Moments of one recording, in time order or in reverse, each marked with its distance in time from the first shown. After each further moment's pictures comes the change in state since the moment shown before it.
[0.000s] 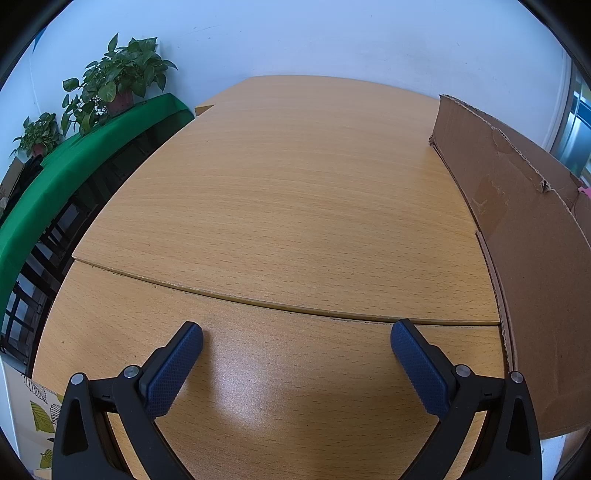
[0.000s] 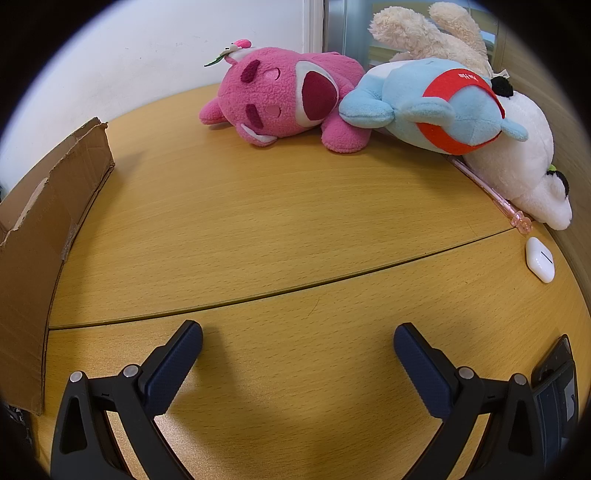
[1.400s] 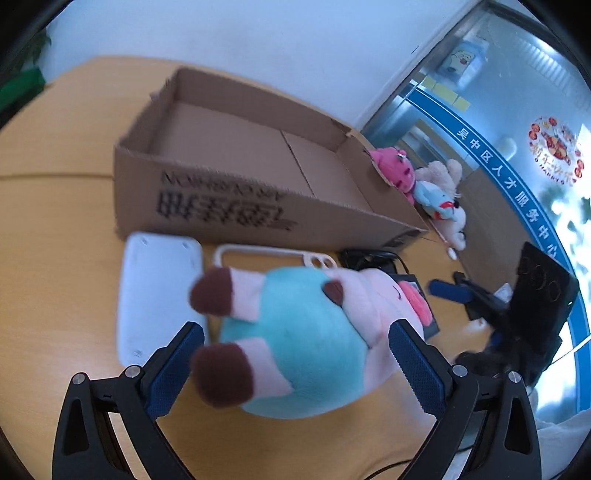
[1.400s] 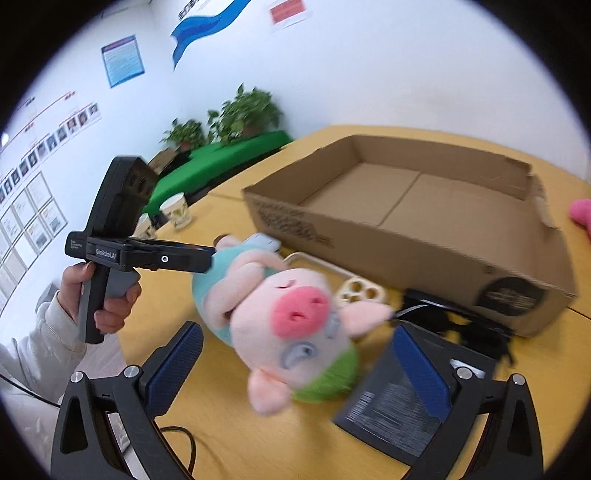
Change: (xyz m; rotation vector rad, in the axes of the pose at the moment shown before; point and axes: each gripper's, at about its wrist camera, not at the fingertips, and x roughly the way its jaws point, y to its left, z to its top) left arm -0.158 -0.136 -0.123 0.050 0.089 -0.735; right arm -0.225 0.280 -0.152 -0.578 -0.083 0.822
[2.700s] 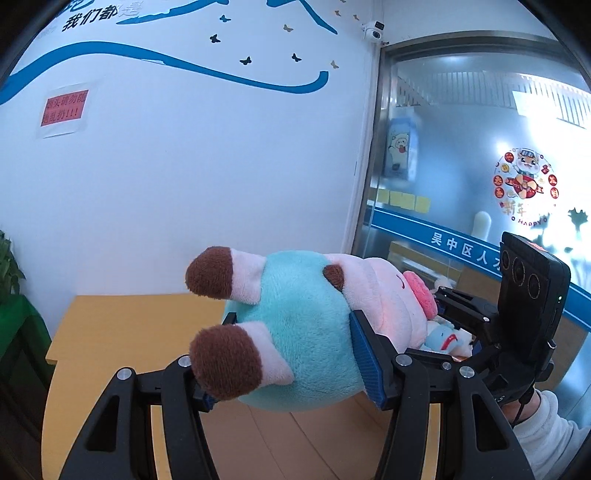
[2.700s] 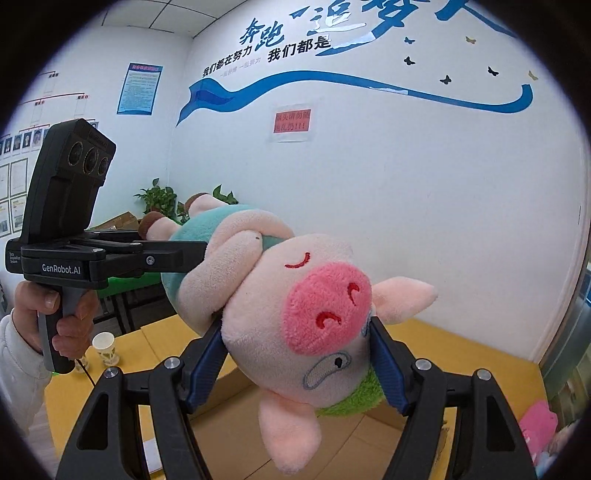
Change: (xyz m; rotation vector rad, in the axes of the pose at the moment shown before) left arm -0.109 -0.146 0.287 0.398 -0.528 0.102; right arm -0.096 -0.016 0.288 -0.270 -0.391 -0.238
